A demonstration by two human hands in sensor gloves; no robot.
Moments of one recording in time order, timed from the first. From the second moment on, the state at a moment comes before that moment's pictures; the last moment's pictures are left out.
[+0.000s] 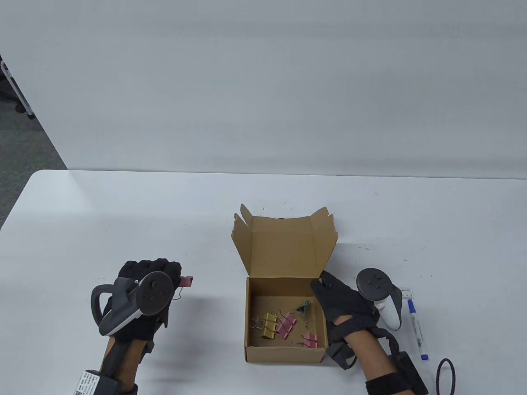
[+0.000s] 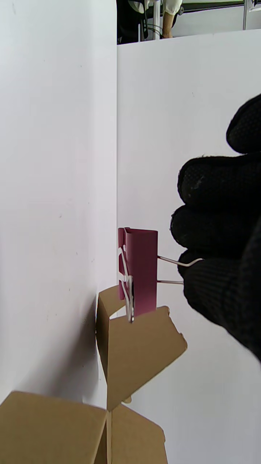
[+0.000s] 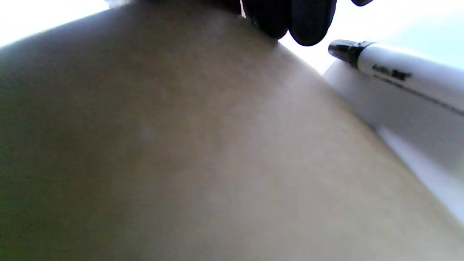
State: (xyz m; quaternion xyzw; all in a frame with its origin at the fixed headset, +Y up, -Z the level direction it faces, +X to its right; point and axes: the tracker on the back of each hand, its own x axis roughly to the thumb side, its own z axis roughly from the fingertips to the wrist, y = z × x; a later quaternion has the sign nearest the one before) left_hand -0.254 -0.627 -0.300 0.06 -0.06 0.02 1.00; right_hand 0.176 -0.748 -0.342 0.04 0.15 0.85 0.51
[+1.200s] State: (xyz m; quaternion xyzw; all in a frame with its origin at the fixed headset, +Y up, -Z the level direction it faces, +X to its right) left_hand -0.297 -0.702 -0.331 -0.07 0.00 -0.02 1.00; right_hand 0.176 -0.749 -0.342 0.04 0.15 0.85 0.51
